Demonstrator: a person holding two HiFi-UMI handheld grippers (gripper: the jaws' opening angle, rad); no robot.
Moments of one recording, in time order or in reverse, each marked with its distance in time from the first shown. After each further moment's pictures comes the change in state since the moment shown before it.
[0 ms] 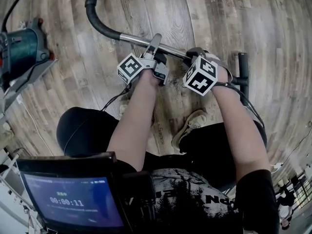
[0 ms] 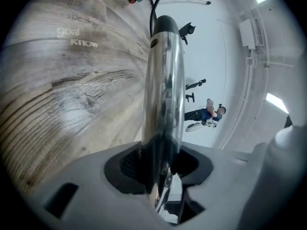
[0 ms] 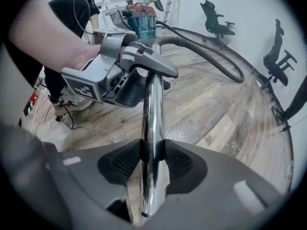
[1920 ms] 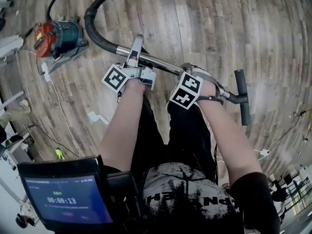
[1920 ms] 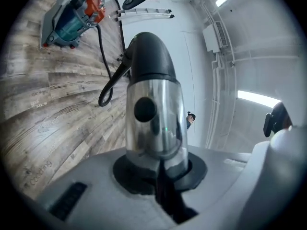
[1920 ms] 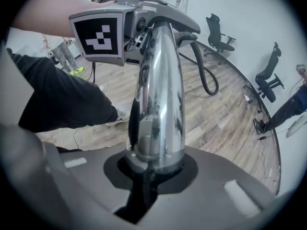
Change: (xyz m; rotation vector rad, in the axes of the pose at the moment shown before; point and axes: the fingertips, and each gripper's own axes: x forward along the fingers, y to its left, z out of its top) left arm -0.144 -0.490 -0.023 0.085 -0.166 -0.180; right arm -0.412 0.074 0.063 -0.038 0.039 0.010
